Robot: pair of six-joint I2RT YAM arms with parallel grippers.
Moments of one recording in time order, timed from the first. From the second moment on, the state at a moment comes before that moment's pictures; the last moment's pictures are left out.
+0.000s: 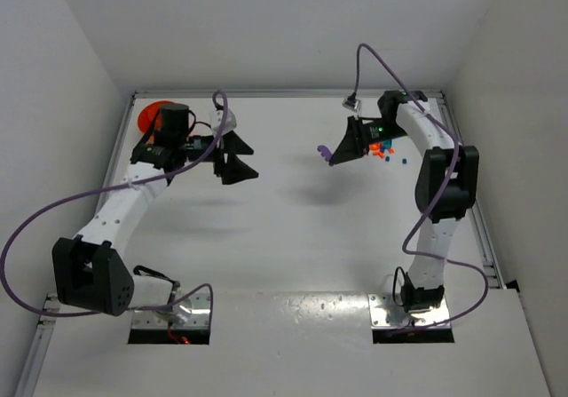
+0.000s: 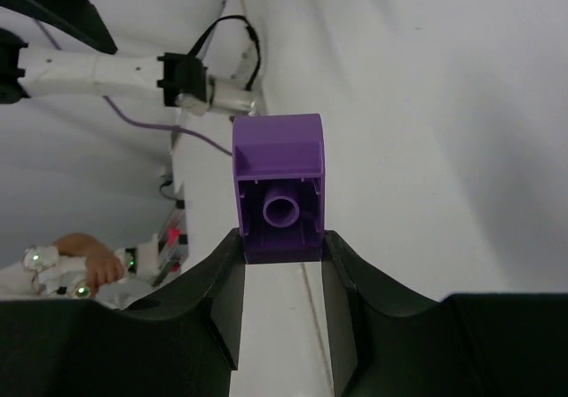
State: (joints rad) left arm -0.18 1.32 1.12 -0.38 1.11 0.37; right arm 0.06 2.06 1.73 -1.30 -1.26 -0.57
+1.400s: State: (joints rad) left arm -0.55 1.47 1.27 -0.68 0.89 0.97; right arm 0.39 1.97 1.57 -1.37 -1.26 -0.56
